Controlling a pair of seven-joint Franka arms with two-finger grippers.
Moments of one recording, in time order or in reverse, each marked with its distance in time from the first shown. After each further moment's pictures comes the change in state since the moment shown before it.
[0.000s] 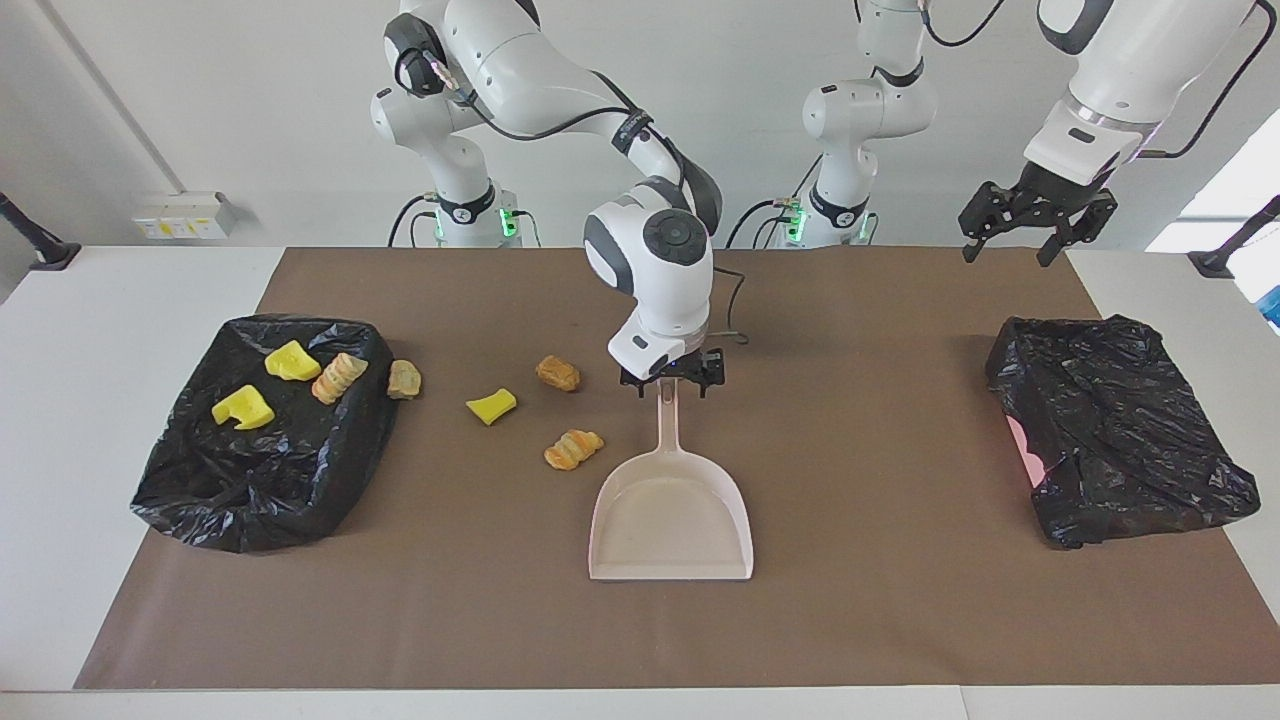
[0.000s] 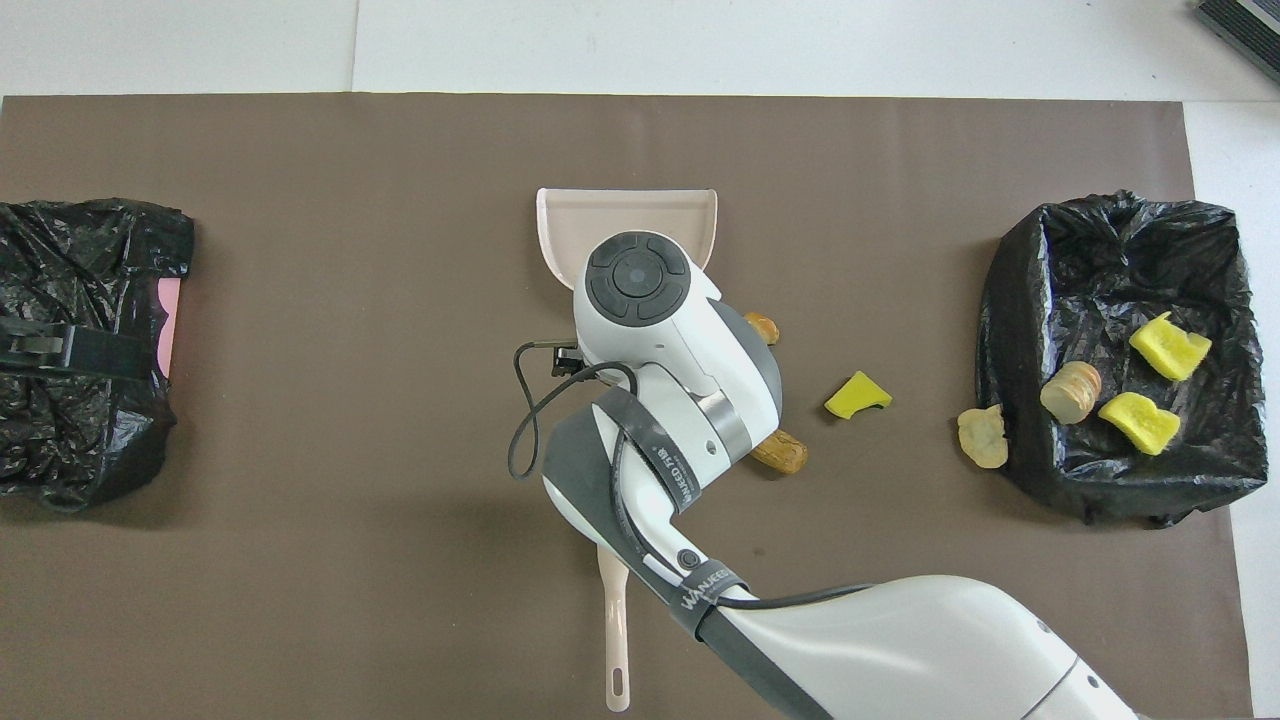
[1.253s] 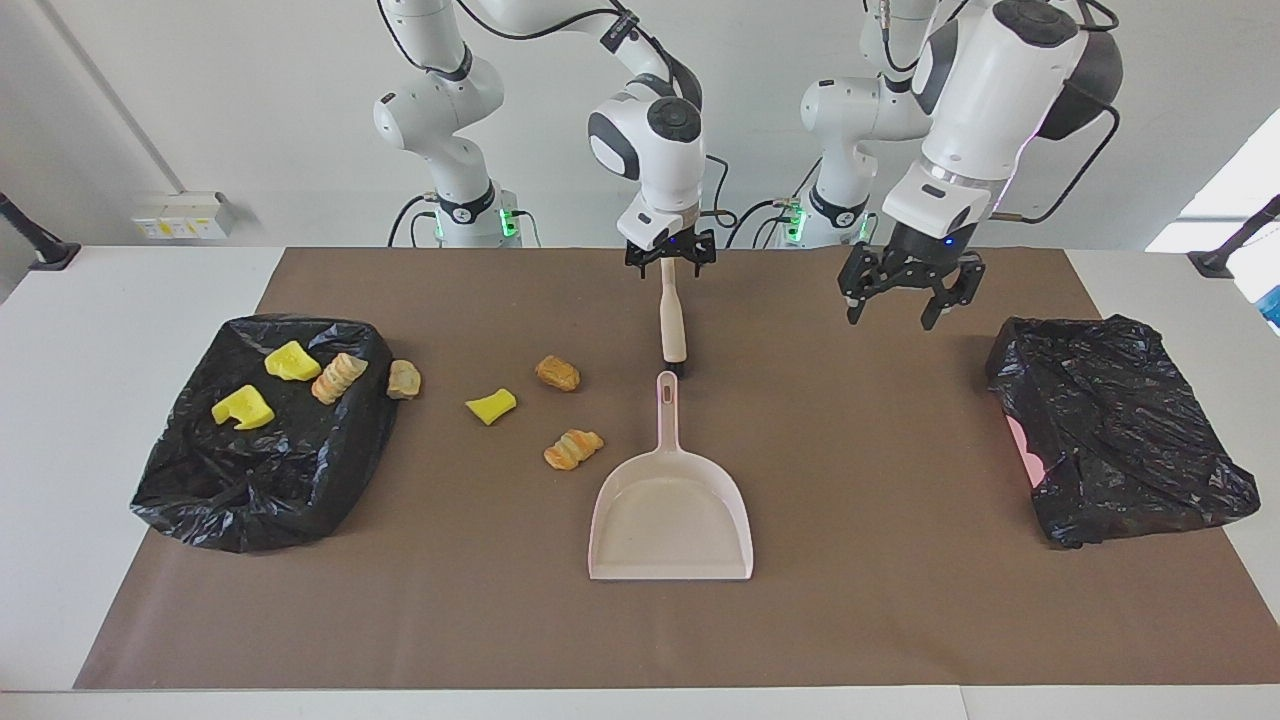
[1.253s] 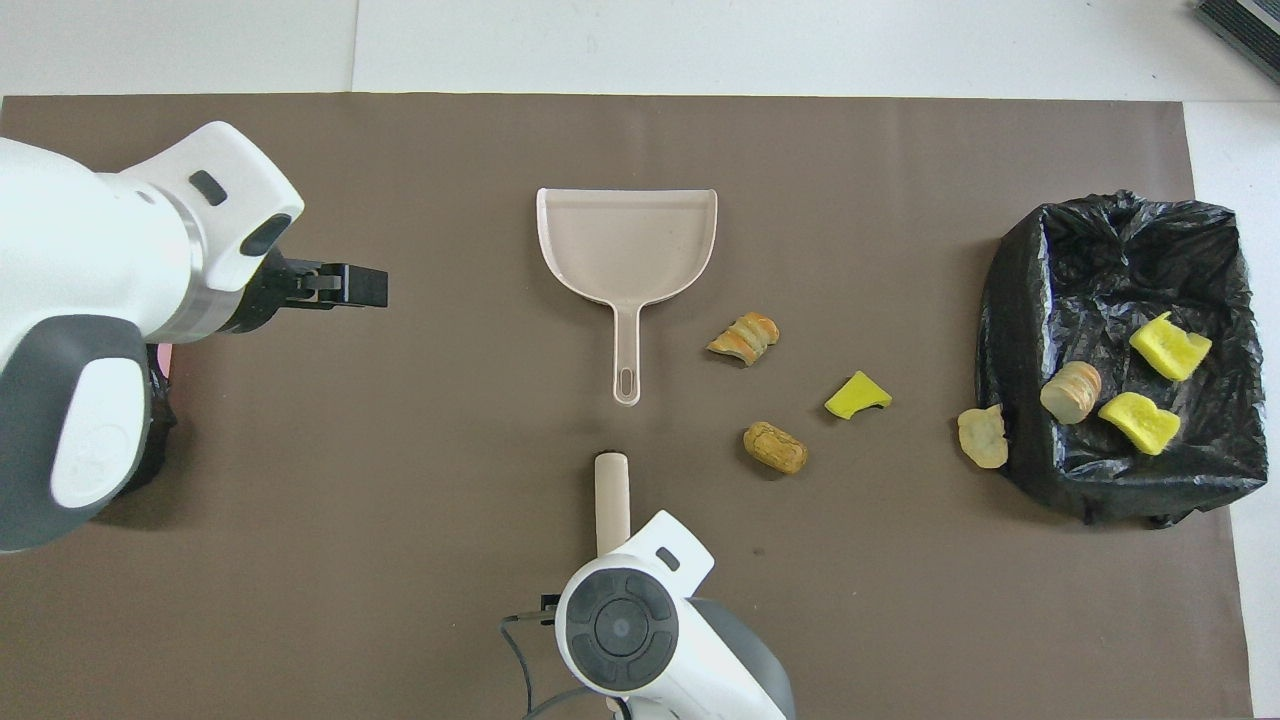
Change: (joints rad) left arm -0.248 0.136 -0.030 -0.054 -0.008 0.382 -0.265; right arm 0.248 -0.476 0.014 -0.719 0.155 0.211 0.149
